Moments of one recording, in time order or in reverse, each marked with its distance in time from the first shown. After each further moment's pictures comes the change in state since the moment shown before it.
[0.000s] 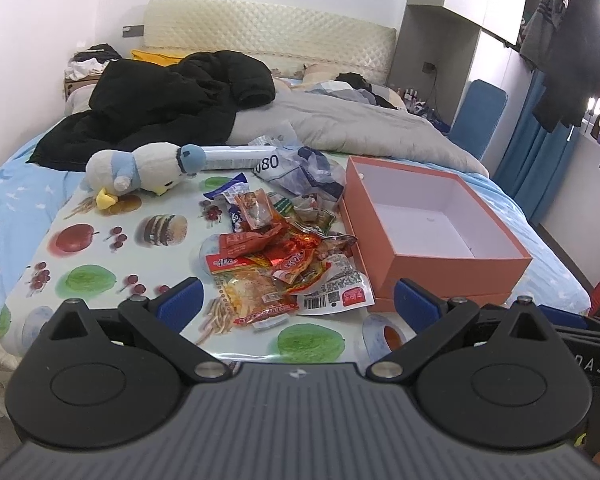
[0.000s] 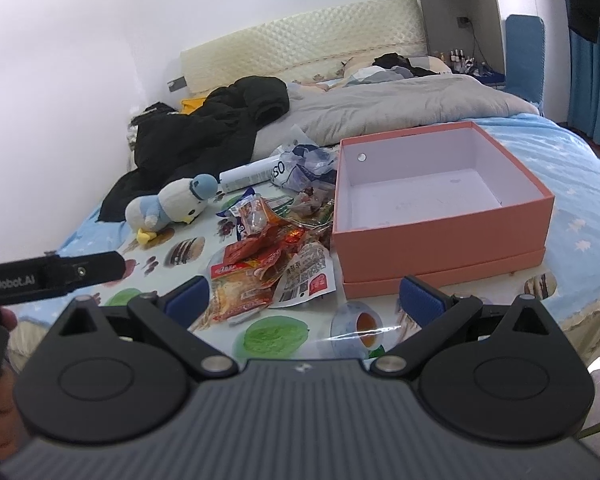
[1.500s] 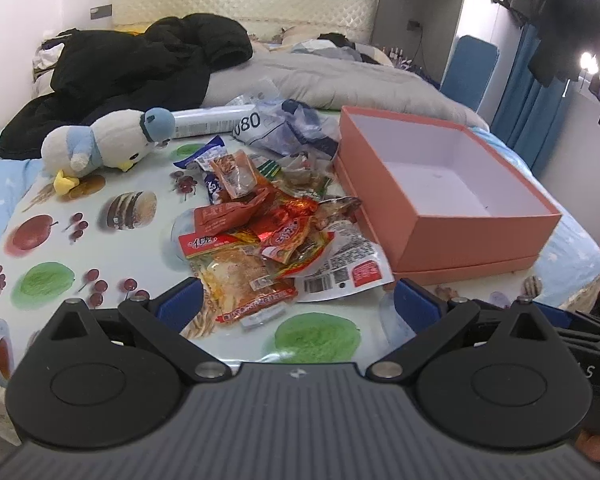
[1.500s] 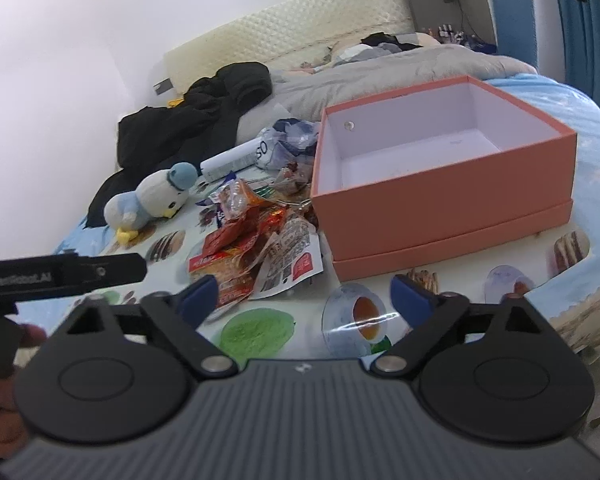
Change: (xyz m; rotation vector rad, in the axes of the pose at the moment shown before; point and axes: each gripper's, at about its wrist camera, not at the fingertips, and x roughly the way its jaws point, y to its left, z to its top) left arm 0.112 0.004 -0.015 0.078 0.097 -0.040; right arm 0.076 -0.031 -0.036 0.082 0.015 0.014
